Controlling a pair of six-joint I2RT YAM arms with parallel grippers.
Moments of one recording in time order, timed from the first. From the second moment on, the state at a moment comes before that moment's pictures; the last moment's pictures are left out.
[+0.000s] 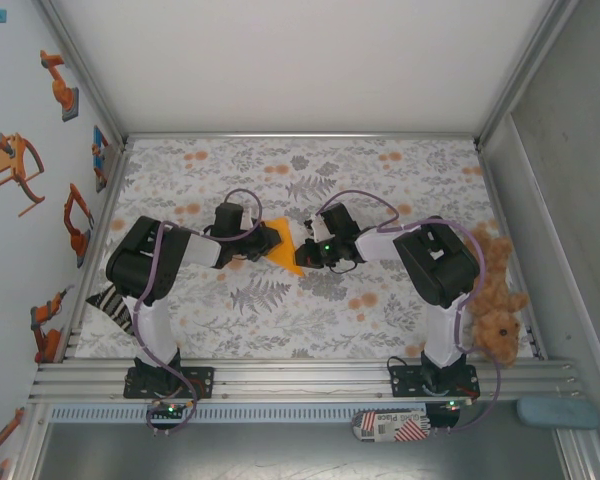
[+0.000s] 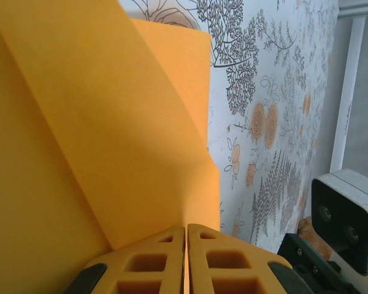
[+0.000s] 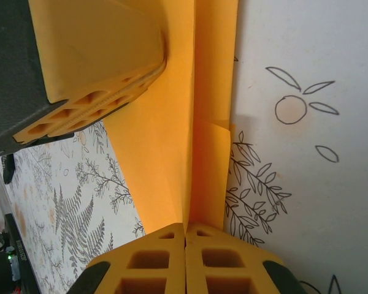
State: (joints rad) left arm -0.45 1.94 0.81 0.42 0.60 -0.96; right arm 0.60 1.97 1.00 0.03 -0.64 0.57
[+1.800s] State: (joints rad) left arm -0.48 1.89 0.88 0.25 0.60 -0.91; right arm 0.60 1.94 1.00 -0.14 -0.69 0.56
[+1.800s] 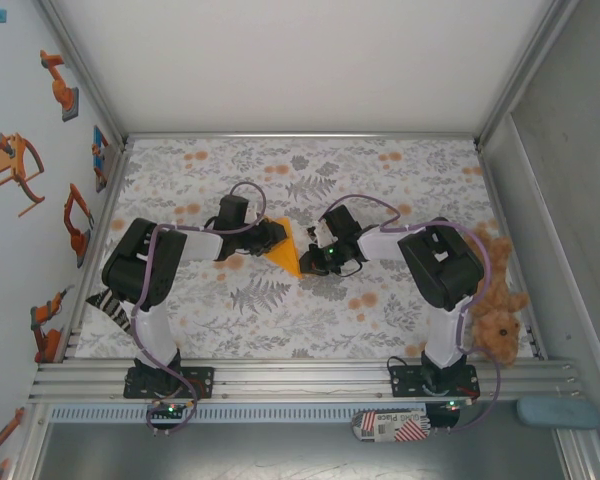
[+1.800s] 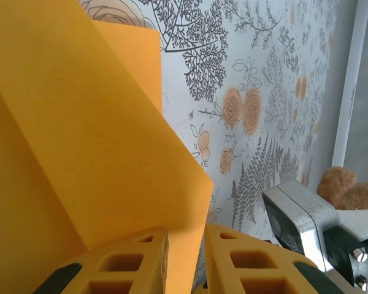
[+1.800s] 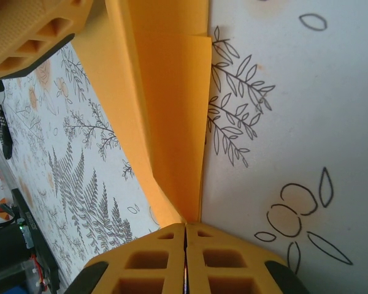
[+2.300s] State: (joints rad) left arm -0.49 1.90 0.91 0.24 0.61 -0.90; right arm 0.60 1.94 1.00 -0.13 -0.69 0.56
